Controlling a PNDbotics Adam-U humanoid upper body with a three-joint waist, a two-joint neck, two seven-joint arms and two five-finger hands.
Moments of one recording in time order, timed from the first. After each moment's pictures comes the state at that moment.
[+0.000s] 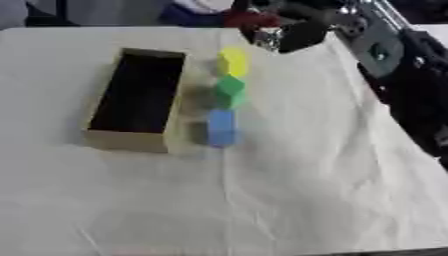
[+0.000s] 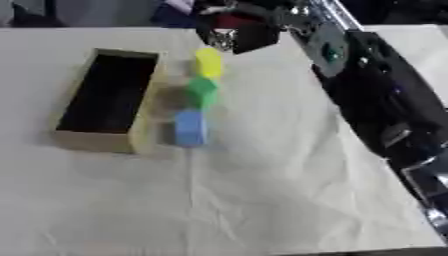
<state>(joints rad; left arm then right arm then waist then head) -0.10 0.36 0.34 -1.98 -0.13 -0.25 0.37 -1.19 -0.26 0.43 -0.93 0.63 -0.69 0.31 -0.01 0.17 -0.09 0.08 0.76</state>
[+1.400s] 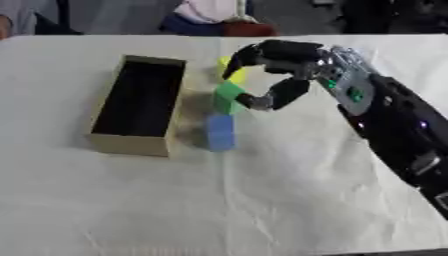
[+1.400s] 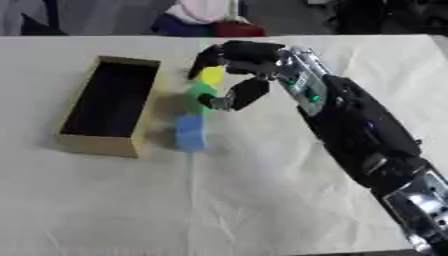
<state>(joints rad) -0.09 0.38 0.34 -1.98 -0.12 -0.24 0.37 -1.09 -0.20 0.47 -0.88 0.66 -0.76 0.40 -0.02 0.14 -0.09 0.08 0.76</state>
